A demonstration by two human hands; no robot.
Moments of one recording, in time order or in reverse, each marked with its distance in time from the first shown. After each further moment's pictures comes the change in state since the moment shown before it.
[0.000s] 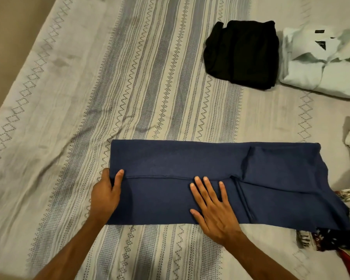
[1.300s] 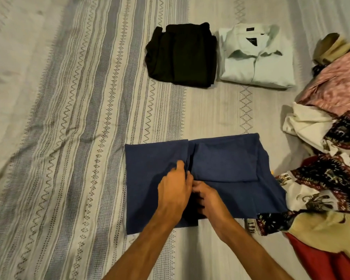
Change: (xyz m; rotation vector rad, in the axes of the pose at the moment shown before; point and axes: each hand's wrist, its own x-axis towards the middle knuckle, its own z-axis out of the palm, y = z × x) left_hand -0.110 0.241 0.197 0.264 -0.290 0.364; right_hand -0.040 0.100 -0.093 1.782 -0.131 0.941
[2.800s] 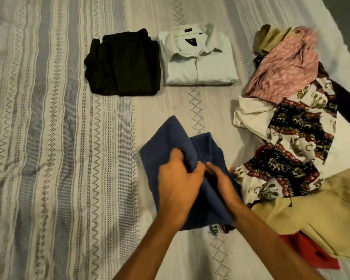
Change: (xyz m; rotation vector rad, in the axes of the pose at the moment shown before) left_hand -0.008 0.161 -0.018 -0.476 0.008 -0.010; right_hand -0.005 -0.059 -0.129 0.370 0.113 -0.227
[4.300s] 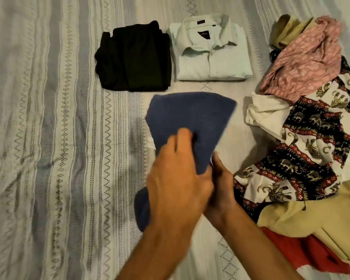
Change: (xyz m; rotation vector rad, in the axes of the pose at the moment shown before) left_hand -0.021 0.055 -0.063 0.326 0.174 0.360; right_hand -0.026 -0.009 0.060 0.506 -0.081 0.117
